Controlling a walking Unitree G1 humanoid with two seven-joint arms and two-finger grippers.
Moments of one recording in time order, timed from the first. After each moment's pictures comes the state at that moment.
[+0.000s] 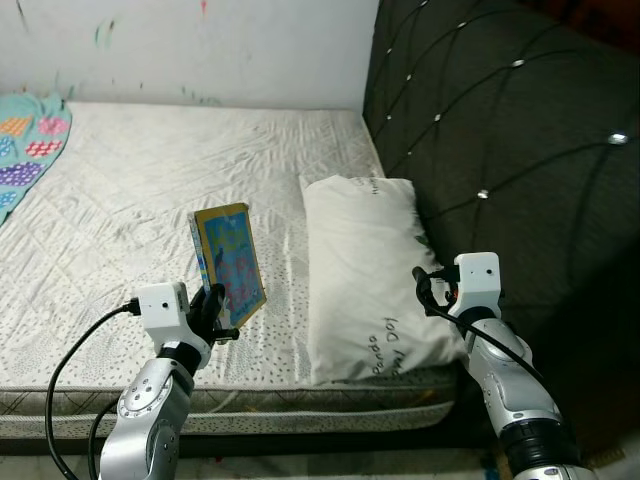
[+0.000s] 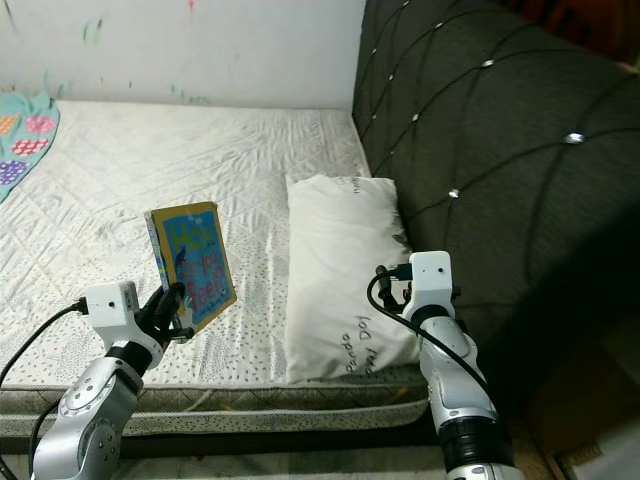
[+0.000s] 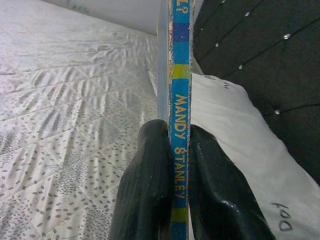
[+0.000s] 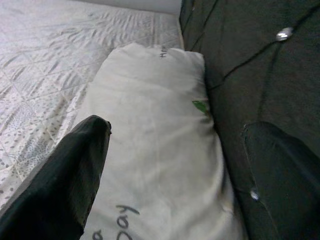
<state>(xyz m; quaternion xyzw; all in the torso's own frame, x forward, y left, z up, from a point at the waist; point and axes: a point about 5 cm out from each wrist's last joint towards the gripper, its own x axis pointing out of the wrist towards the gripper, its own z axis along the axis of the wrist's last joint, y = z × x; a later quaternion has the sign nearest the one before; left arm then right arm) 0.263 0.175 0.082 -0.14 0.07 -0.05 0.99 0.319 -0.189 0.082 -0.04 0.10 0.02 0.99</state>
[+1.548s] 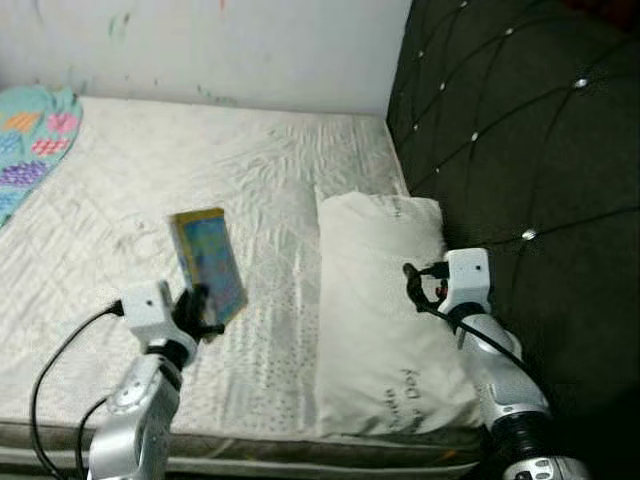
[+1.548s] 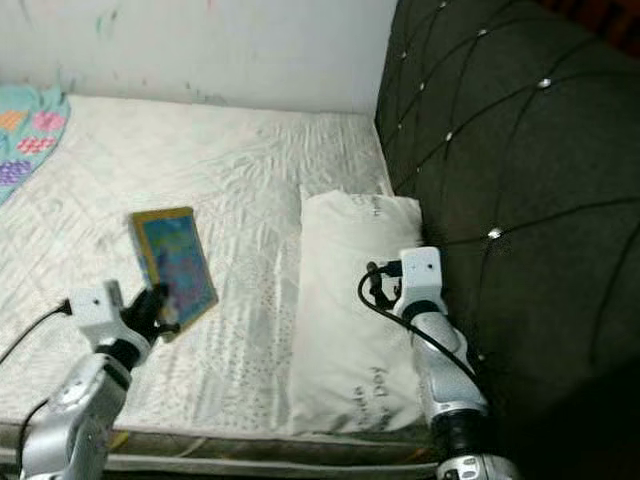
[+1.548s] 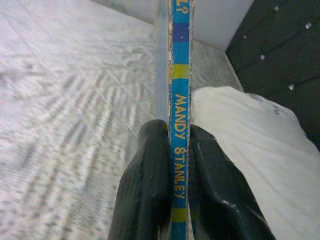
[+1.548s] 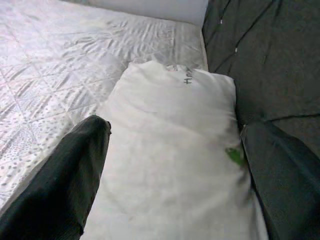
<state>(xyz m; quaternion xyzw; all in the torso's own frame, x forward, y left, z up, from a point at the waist) 0.264 0.185 0.080 -0.16 0.08 -0.01 0.98 0.323 -0.182 0.082 -0.05 0.09 0.03 0.99</state>
